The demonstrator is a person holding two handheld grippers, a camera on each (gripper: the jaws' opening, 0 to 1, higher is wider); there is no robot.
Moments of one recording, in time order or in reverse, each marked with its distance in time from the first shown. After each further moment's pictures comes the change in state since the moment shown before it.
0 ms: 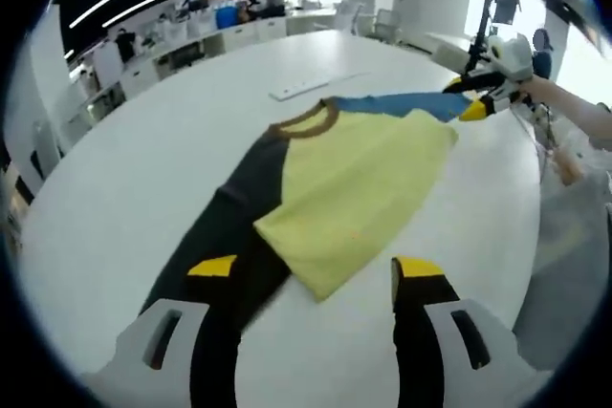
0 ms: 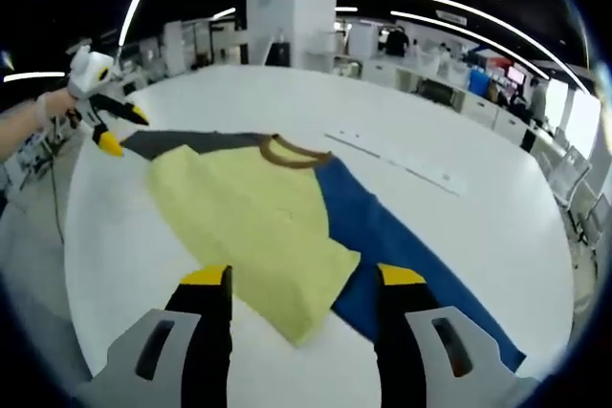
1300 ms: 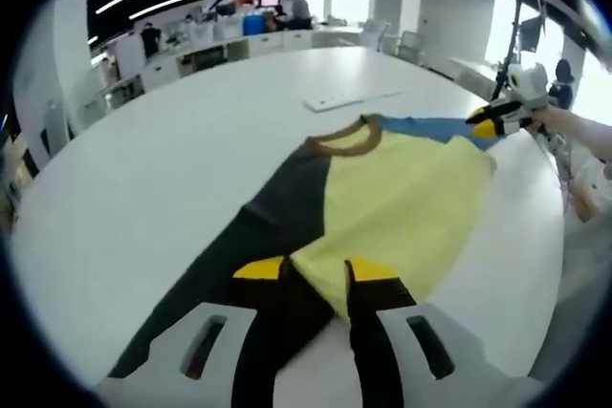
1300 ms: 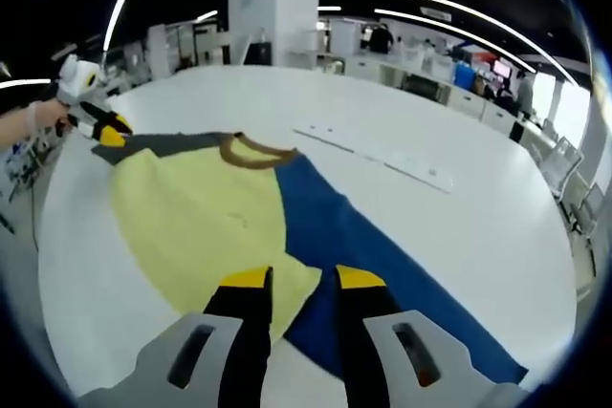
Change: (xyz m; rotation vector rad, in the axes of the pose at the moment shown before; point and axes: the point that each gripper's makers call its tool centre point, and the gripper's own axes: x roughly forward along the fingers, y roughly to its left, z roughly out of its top) left arm 0.040 0.046 0.013 -0.100 -0.085 0.057; right arm 0.038 -0.041 -0.003 0.037 0.003 -0.068
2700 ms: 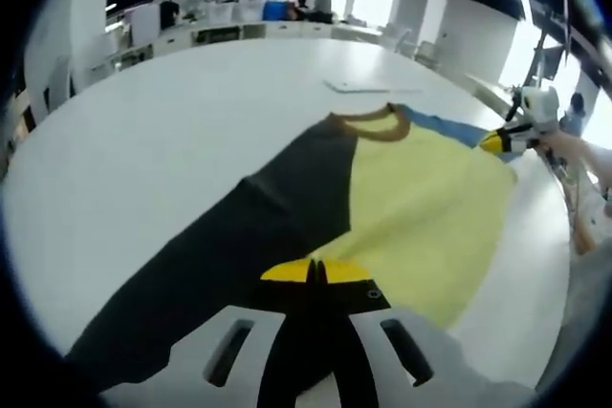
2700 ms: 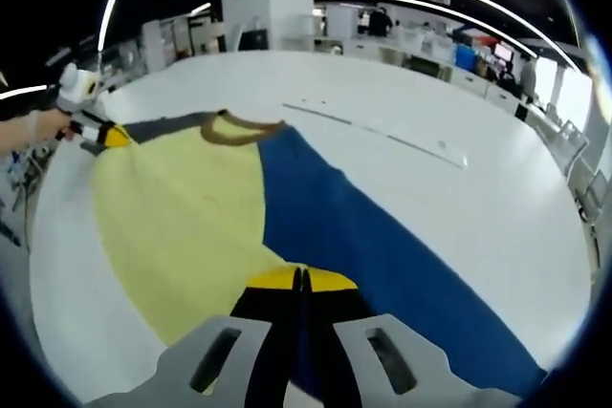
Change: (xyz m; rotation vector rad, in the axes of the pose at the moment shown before) left arm 0.052 0.015 -0.025 -0.139 0.017 -0.004; right arm 0.039 -0.015 -0.026 0.043 0.057 0.014
